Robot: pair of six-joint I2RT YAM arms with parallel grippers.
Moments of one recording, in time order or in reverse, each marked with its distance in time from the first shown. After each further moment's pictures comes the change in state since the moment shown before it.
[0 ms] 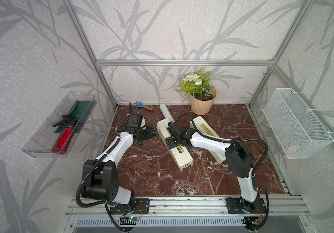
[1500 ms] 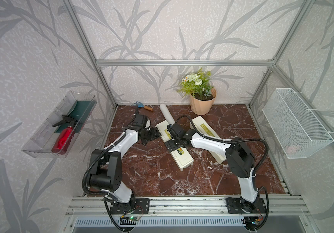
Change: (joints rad) left arm -0.051 0.121 0.023 0.013 0.027 0.000; right arm -0.002 -0.013 -0.030 -0.026 -0.032 -0.094
